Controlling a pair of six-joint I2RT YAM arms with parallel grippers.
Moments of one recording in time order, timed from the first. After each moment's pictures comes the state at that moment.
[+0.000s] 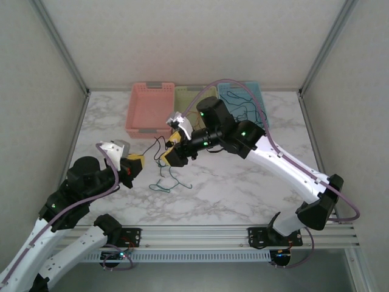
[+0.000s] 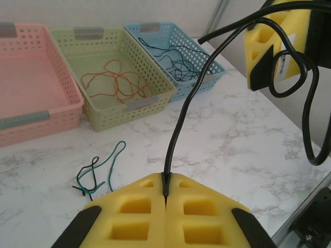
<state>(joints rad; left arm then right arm) -0.64 0.51 0.88 -0.69 0.07 -0.29 0.93 1.50 1.61 -0.68 -0.68 0.03</state>
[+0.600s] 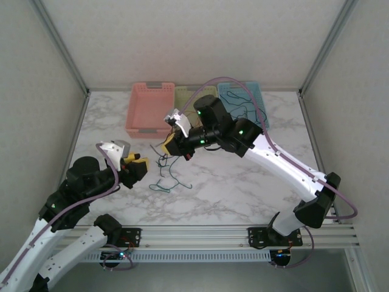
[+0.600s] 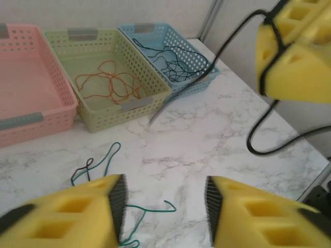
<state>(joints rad) -0.64 0.51 0.88 -0.68 0.08 -0.30 0.93 1.52 1.65 -0.68 -0.57 0.04</state>
